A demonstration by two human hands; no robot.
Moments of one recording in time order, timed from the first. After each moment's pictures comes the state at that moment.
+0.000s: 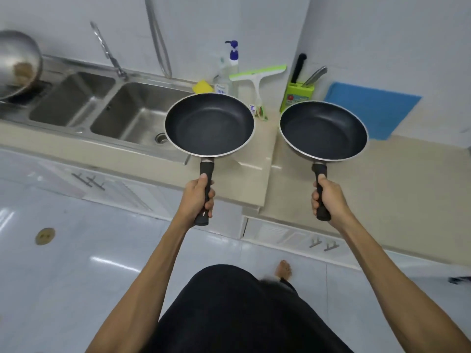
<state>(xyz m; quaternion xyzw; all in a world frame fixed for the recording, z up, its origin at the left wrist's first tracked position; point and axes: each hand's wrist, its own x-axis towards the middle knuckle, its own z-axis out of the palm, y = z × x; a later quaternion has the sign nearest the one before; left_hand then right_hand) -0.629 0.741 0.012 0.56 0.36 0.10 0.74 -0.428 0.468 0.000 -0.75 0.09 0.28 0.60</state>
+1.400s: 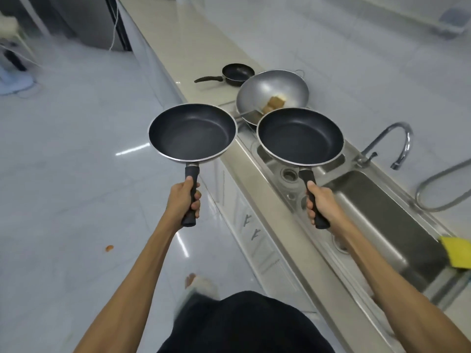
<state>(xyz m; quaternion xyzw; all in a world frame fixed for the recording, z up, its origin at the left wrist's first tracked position) -0.980 1.342 0.016 0.35 0.58 0.41 0.61 -0.625 1.282 0.038 -0.71 -0.31 0.50 0.39</state>
